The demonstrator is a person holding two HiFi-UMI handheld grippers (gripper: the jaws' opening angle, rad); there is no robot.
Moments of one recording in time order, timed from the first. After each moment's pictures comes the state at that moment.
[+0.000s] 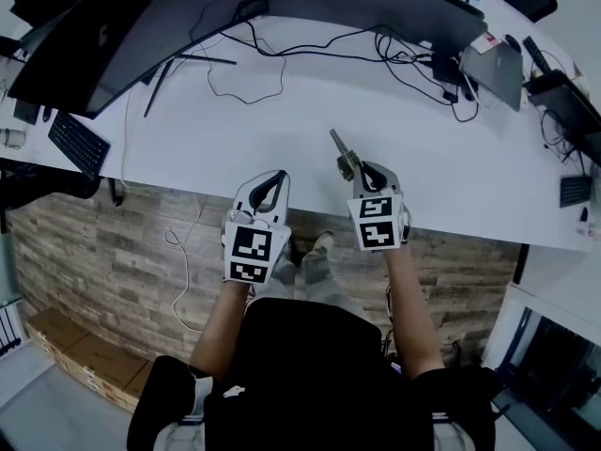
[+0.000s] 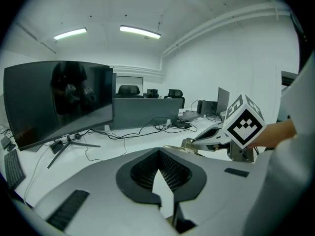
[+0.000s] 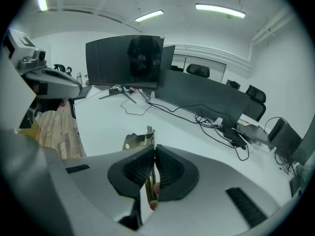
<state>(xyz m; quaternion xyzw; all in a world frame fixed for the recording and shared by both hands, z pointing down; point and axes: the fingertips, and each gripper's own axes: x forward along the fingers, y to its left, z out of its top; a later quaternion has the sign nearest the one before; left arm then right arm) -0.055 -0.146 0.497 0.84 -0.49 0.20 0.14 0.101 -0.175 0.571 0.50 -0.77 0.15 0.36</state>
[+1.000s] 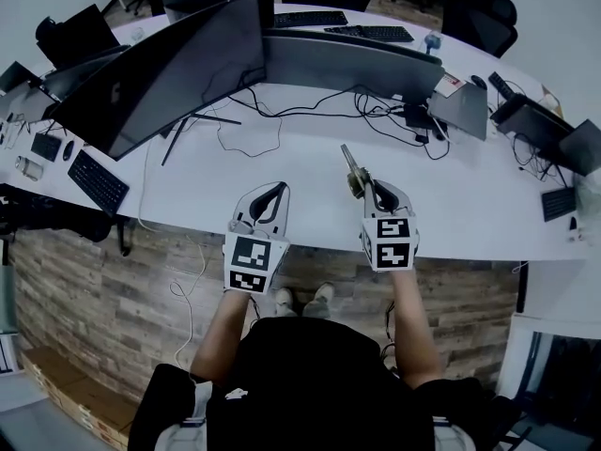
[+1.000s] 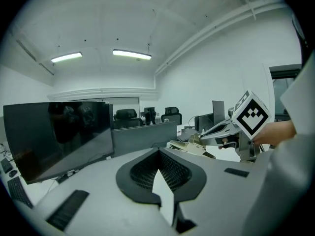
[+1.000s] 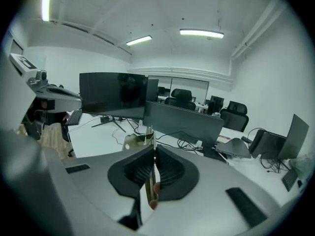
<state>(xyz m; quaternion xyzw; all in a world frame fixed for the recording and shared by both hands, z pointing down) -0.045 -0.144 0.375 0.86 -0.49 0.14 0.04 0.139 -0.167 0.430 0.57 -0.77 0.10 0.25</state>
